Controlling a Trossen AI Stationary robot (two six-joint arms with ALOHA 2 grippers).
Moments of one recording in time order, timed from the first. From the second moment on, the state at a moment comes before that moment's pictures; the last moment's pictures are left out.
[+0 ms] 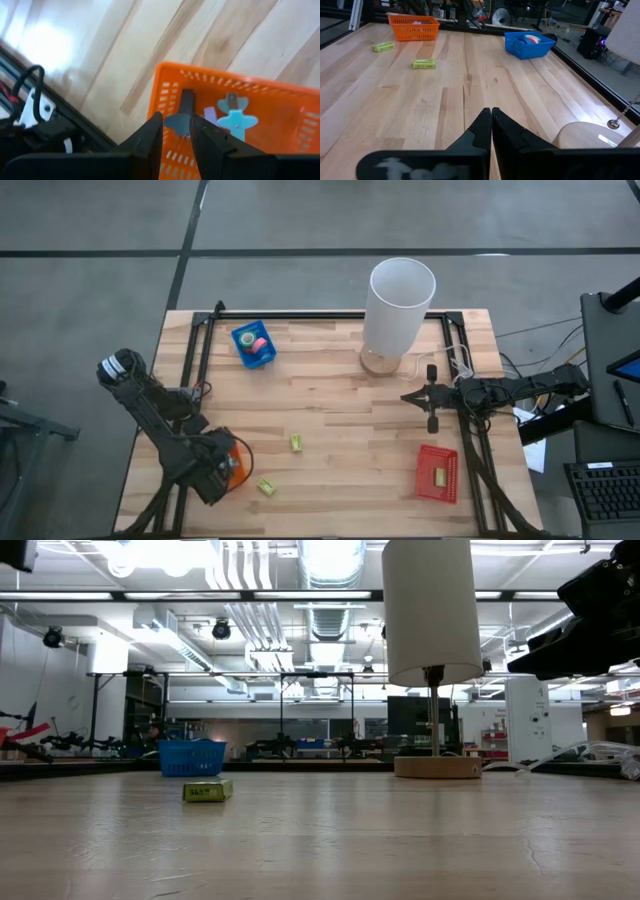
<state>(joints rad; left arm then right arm) -0.91 1.45 1.03 -1.34 -0.27 -1.49 0.20 0.21 0.06 -0.12 0.29 -0.02</state>
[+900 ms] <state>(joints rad) -0.91 1.45 1.09 -1.12 -0.76 -1.28 0.20 0.21 0.06 -0.12 0.29 -0.02</state>
